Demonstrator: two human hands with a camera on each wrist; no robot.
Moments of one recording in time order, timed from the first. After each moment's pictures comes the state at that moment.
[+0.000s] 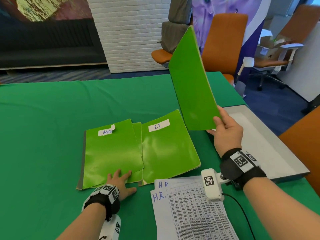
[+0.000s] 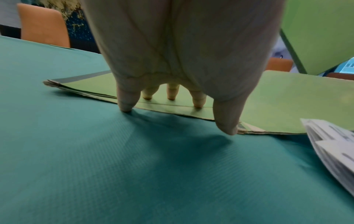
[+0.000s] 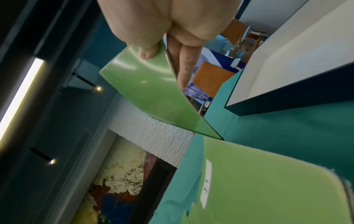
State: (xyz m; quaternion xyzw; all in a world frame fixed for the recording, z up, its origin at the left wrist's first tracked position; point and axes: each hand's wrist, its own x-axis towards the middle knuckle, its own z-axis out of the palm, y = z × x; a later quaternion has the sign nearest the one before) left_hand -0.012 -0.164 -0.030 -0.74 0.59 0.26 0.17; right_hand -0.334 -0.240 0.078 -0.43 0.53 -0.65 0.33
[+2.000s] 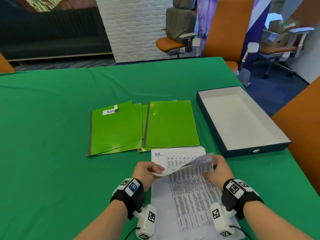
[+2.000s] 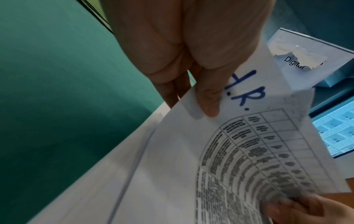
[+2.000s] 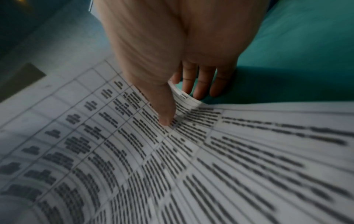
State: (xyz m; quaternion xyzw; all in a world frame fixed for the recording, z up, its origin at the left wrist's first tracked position) left_hand -0.132 -0.064 -0.026 -0.66 0.45 0.49 -0.36; right_hand -0.388 -0.091 -0.037 -0.51 0.74 -0.19 0.39
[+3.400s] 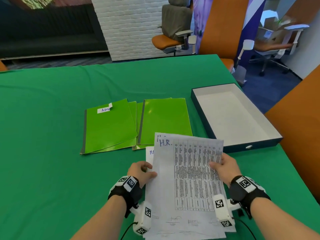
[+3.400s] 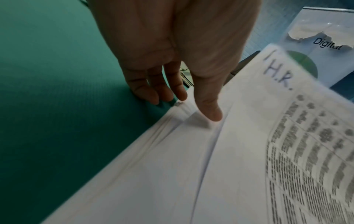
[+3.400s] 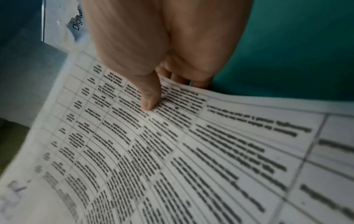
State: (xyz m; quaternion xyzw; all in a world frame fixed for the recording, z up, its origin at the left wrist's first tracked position) left_hand -0.128 -0.068 -0.044 -0.76 0.48 0.39 -0.20; right_hand -0.422 -0.084 -0.029 -0.44 0.69 -0.33 0.47
